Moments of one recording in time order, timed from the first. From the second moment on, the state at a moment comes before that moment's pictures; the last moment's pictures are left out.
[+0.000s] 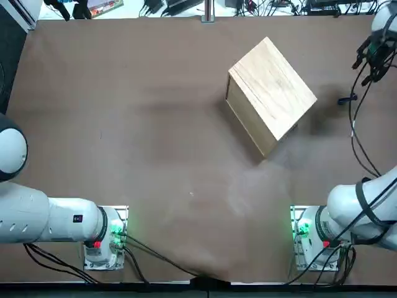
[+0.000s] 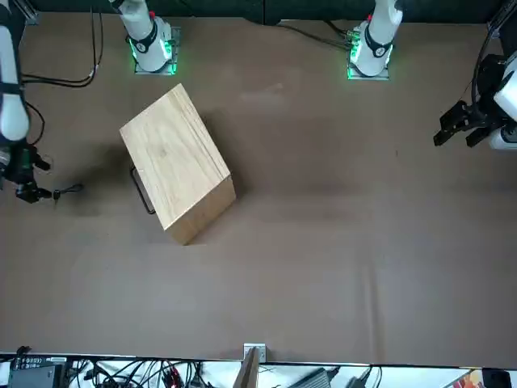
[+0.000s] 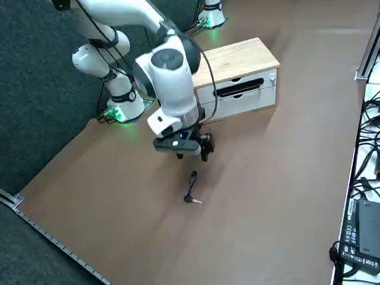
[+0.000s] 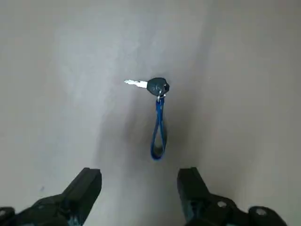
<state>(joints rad) -0.38 0.33 -0.05 -1.92 -0.01 2.20 0.88</state>
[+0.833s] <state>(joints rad) -0.39 0.42 -0.05 -2.10 -0.01 2.47 0.86</state>
